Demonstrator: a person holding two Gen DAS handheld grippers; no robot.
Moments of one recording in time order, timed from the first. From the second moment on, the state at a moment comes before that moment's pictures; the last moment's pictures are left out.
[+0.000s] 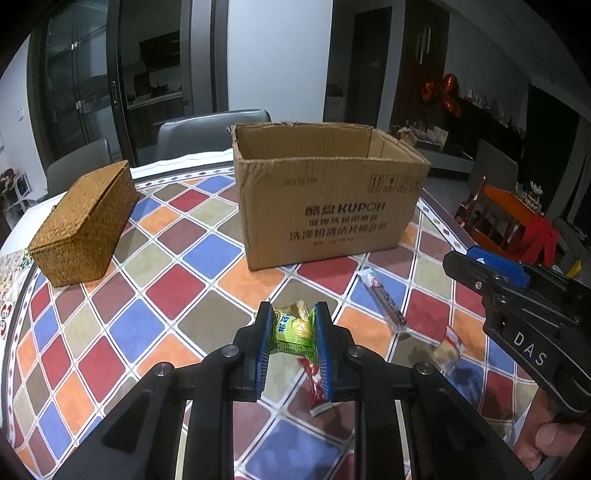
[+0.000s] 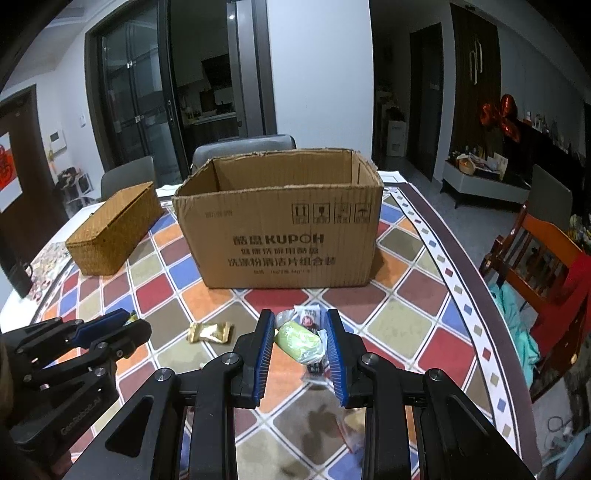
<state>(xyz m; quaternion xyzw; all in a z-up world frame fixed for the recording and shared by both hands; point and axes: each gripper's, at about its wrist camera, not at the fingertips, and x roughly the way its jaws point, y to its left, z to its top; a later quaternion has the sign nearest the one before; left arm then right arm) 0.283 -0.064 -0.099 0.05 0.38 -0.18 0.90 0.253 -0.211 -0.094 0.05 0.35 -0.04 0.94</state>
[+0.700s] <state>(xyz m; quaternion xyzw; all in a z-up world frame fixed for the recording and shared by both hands) 0.310 -0.079 -0.069 0.05 0.37 -0.19 0.91 0.274 -0.226 -0.065 0.05 0.32 -0.04 0.94</state>
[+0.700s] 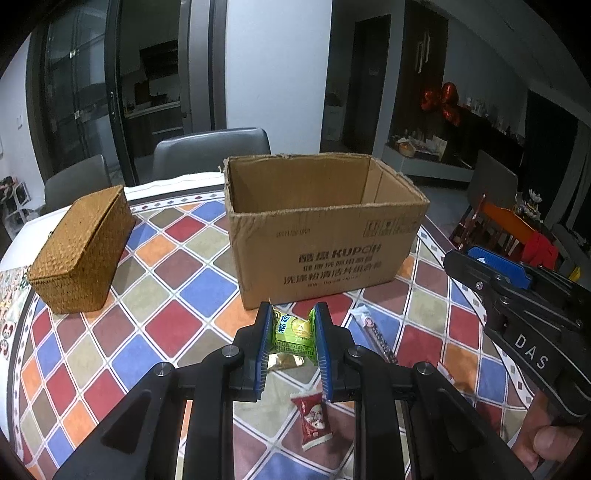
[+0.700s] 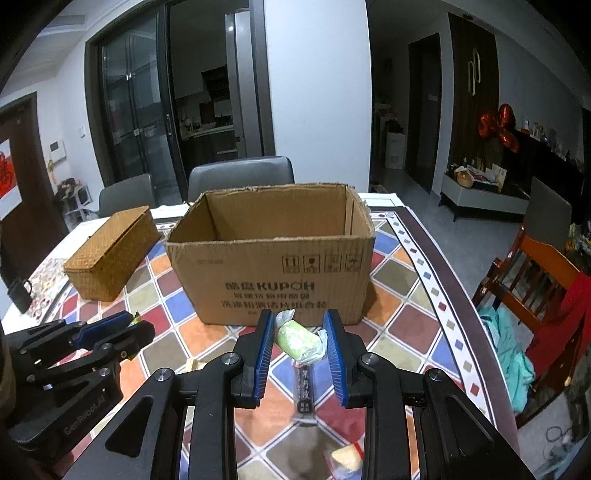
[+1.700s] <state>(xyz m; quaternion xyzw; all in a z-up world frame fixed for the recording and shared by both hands) 0.361 -0.103 -0.027 0.05 0.33 -0.20 0.92 0.320 -0.244 -0.025 0.04 0.28 -0.04 0.96</state>
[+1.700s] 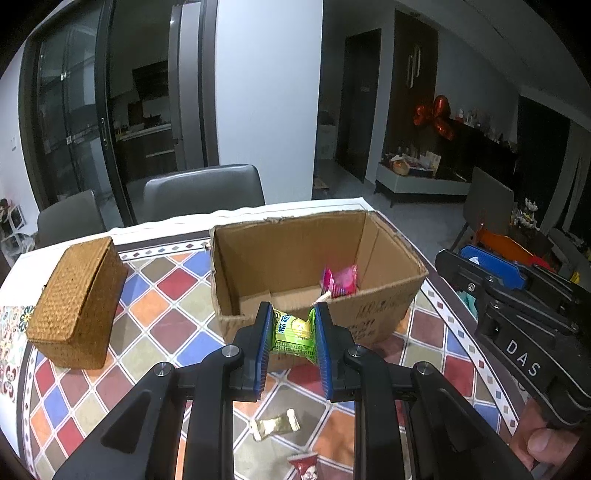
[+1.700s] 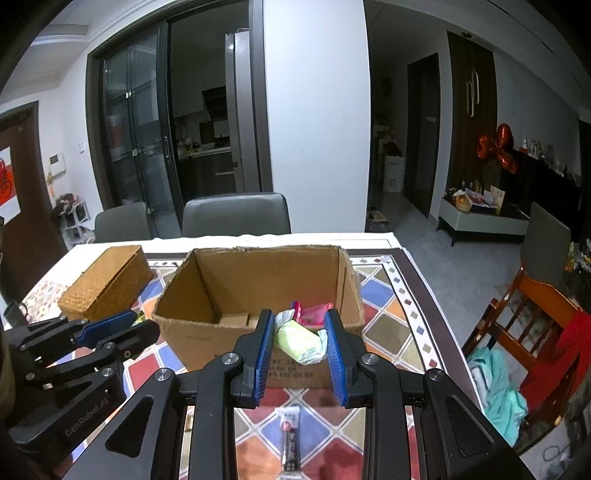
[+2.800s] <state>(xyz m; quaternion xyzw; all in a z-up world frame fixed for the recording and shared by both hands) 0.438 -0.119 -0.045 0.05 0.34 -0.20 0.92 0.405 -0.255 -0.043 0.04 0.30 -0.02 0.95</state>
